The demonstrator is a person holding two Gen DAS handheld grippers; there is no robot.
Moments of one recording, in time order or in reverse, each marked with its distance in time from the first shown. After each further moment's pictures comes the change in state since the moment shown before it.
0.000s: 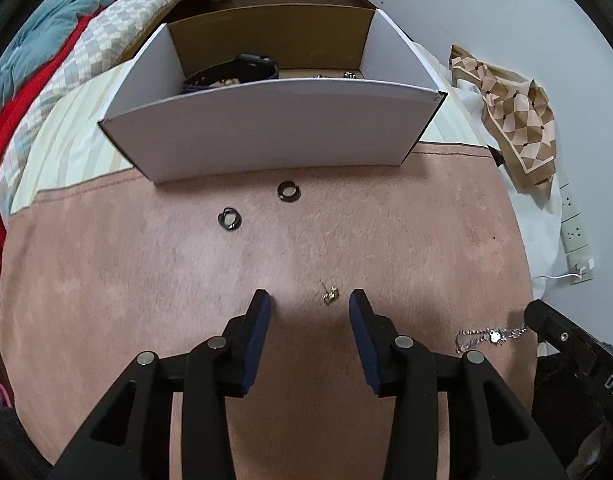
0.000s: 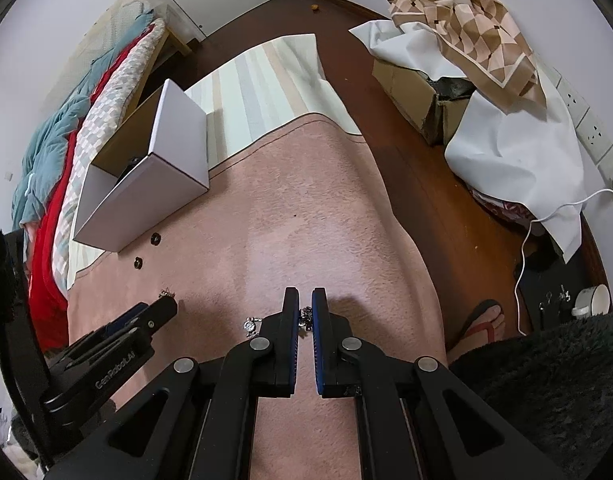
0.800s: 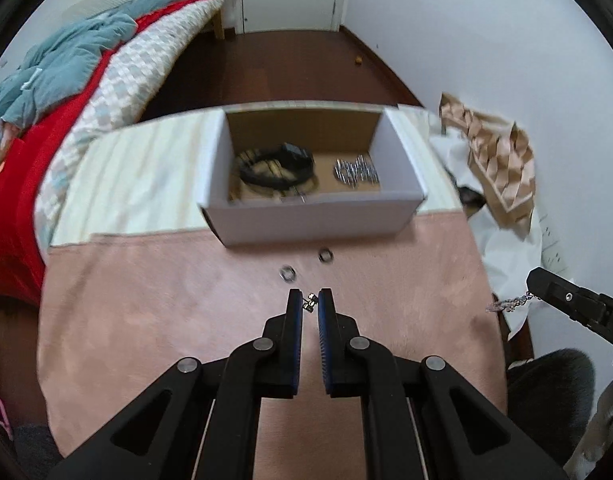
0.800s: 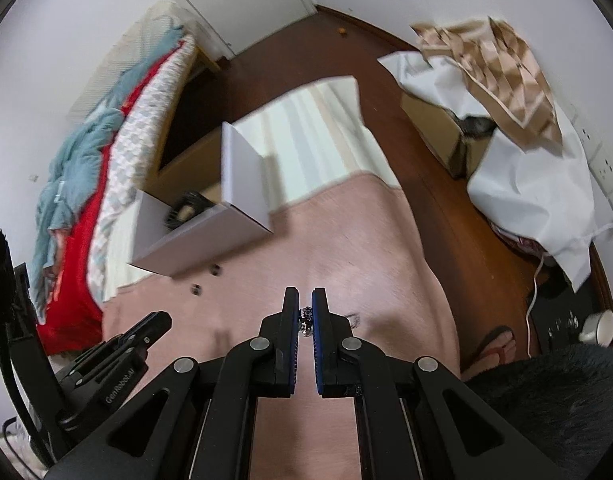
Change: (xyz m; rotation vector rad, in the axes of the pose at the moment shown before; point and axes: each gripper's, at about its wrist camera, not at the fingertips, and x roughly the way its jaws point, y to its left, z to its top) left arm -0.087 0.046 0.011 -0.016 -0.155 -0.038; right arm -0.050 0.035 0.024 -0.052 -0.078 0.094
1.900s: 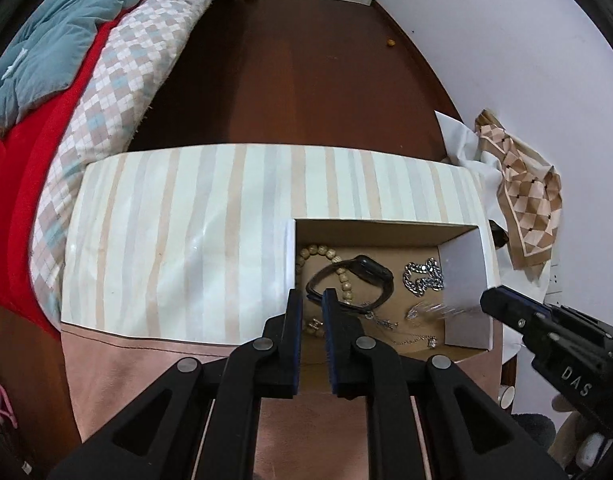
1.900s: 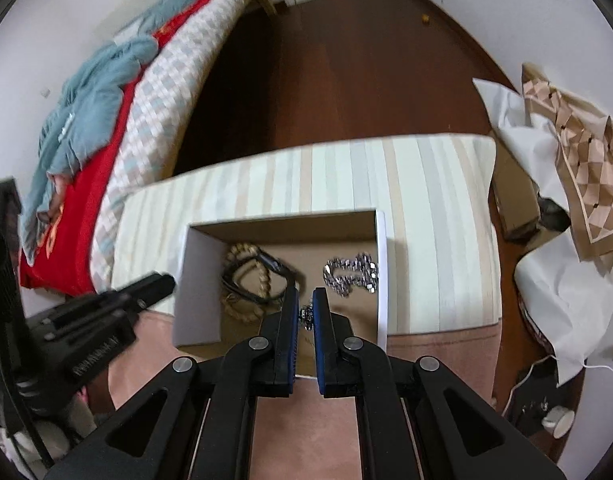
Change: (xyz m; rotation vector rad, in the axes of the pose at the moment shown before) left arm 0.048 0.065 0.129 -0.098 0.168 -0.001; right arm 0.105 0.135 0.123 -0.258 0.214 -0.031
